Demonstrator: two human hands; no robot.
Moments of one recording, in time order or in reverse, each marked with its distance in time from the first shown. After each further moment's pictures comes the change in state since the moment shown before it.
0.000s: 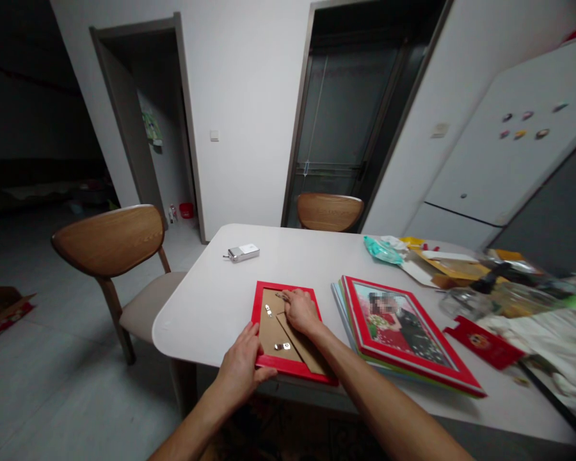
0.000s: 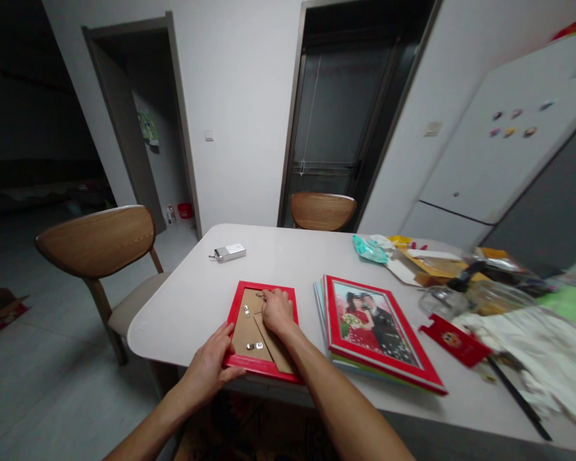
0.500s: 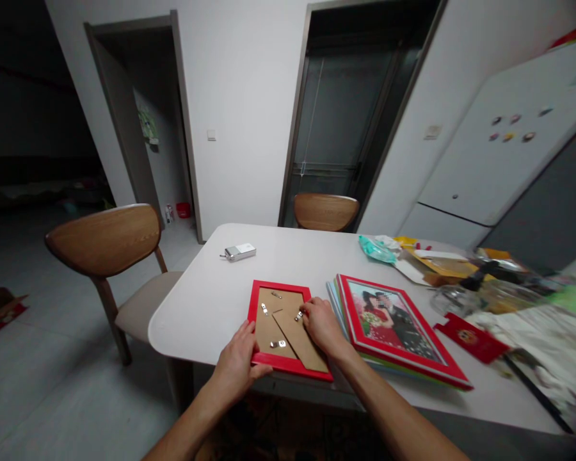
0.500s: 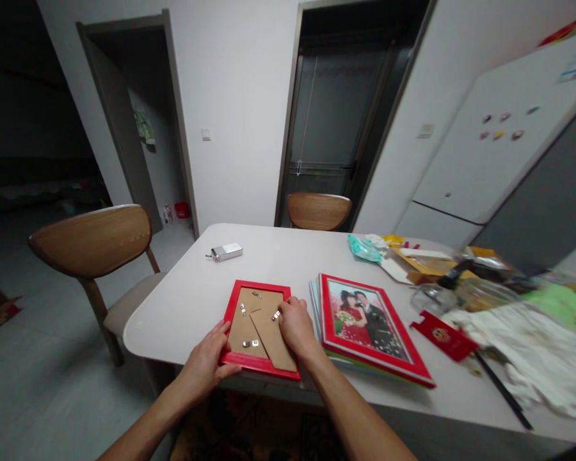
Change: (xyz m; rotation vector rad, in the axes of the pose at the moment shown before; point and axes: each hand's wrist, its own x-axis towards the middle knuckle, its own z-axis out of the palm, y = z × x) left_hand 0.002 0.004 -0.004 -0.022 -0.012 -0.012; right_hand -0.035 0.037 -0.015 -0.030 0.067 -0.075
